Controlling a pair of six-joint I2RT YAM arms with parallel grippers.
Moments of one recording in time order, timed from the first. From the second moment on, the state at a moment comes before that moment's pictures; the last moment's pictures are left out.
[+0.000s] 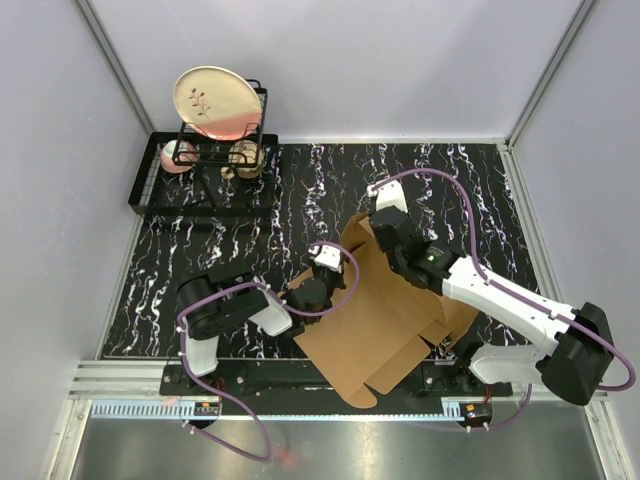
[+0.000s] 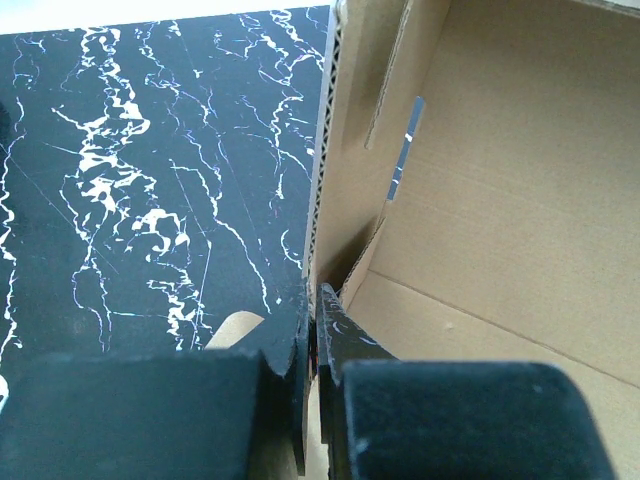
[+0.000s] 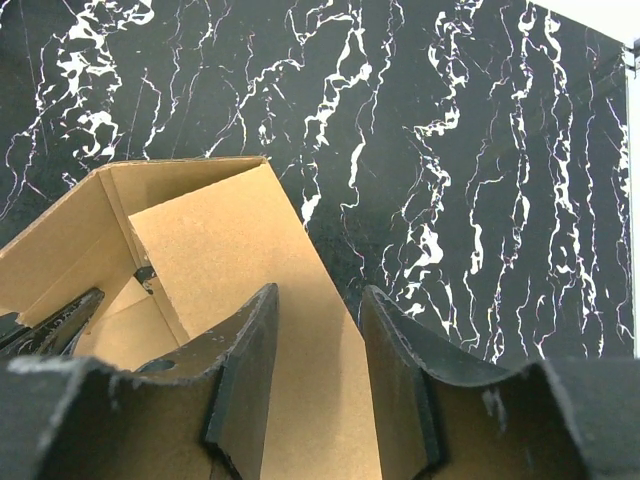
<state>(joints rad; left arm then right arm) -1.10 1.88 0.55 1.31 -0.68 -0.12 0.82 1.24 0.98 -0.35 0.69 0.13</state>
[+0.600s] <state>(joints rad) -1.10 1.88 0.55 1.31 -0.68 -0.12 0.73 1.13 0.98 -0.39 0.56 0.17</state>
